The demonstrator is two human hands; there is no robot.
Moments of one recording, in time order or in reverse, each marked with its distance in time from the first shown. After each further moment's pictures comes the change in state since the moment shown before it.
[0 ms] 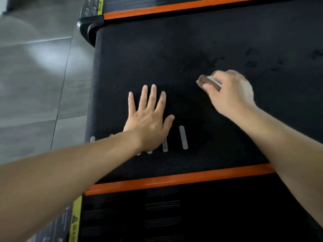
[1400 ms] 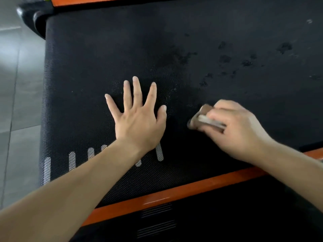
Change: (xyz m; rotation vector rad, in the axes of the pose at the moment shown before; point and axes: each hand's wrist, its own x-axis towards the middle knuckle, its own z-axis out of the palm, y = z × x) left_hand 0.034 0.051 0.005 -0.227 0.124 -0.128; right_hand -0.074 0.045 -0.038 0.140 -0.138 -0.244
